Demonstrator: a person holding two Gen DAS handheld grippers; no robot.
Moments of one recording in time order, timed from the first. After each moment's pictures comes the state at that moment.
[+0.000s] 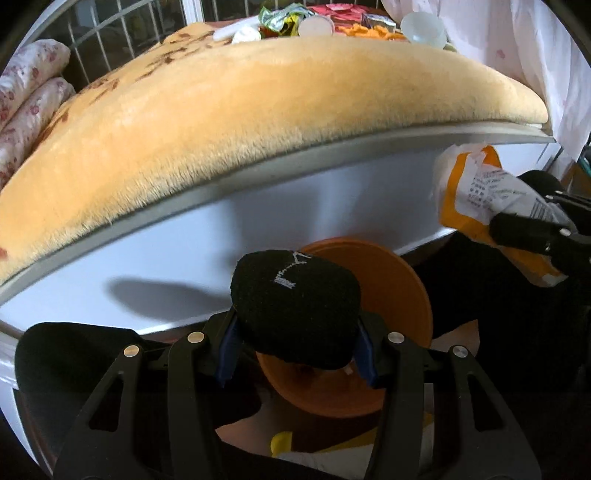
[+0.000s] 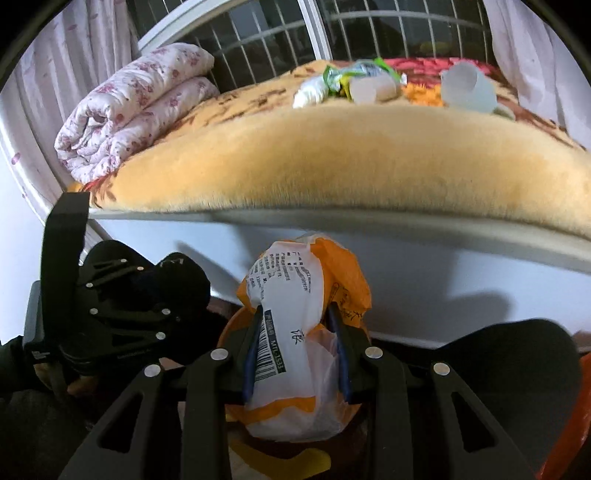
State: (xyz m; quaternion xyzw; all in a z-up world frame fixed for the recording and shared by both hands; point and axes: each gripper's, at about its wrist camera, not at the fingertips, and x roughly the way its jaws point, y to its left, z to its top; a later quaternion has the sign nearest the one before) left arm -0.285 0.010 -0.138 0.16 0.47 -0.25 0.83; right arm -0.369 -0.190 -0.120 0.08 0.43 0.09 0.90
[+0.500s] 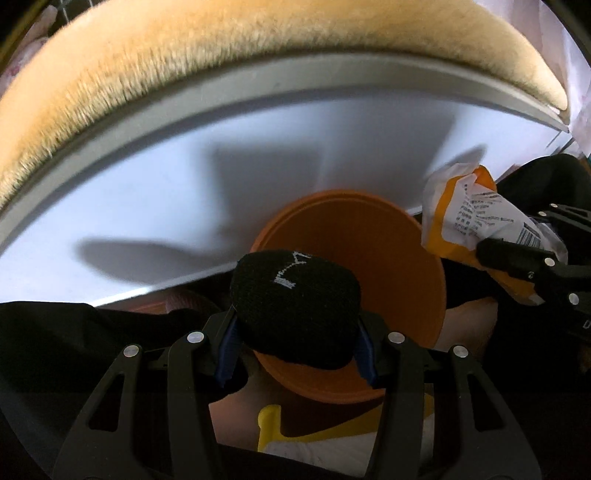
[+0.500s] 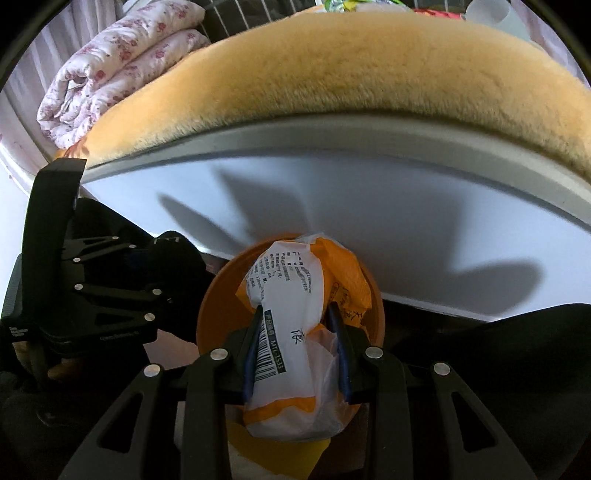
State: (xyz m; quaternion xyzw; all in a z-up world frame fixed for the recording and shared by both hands) left arm -0.263 0.012 -0.187 0.15 0.55 -0.25 0.79; right arm -0.349 -0.179 -0.174 0.07 0.51 0.10 0.85
